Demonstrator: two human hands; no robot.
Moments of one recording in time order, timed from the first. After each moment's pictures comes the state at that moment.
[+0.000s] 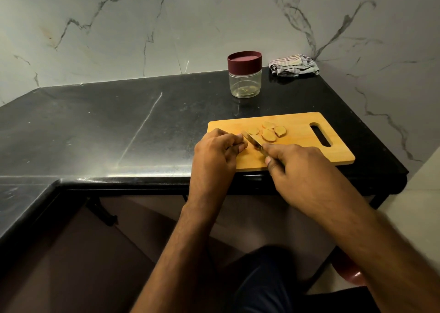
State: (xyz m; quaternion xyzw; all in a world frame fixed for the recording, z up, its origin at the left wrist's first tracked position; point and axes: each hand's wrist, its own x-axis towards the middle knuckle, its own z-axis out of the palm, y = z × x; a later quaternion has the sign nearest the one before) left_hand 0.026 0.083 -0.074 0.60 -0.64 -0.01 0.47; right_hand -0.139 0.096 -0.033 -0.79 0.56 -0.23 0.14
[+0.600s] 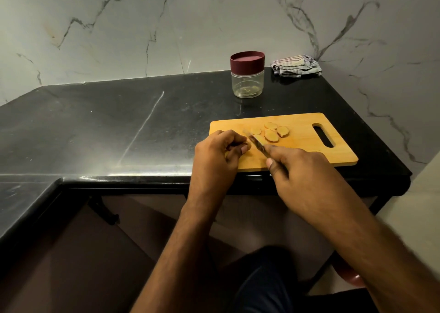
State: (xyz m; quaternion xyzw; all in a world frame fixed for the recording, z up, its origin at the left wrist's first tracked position) left_hand 0.029 0.086 -0.073 0.59 -0.64 -0.07 0.49; right_hand -0.139 0.105 -0.034 -0.79 0.55 -0.24 0.14
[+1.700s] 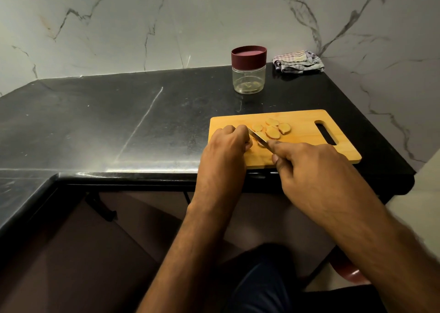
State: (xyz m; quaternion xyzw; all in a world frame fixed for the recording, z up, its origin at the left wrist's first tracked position) left_hand 0.014 0.088 -0.066 0.61 -0.69 0.05 0.39; right_hand -0.142 0.108 -0.024 -0.80 0.56 -0.22 0.08
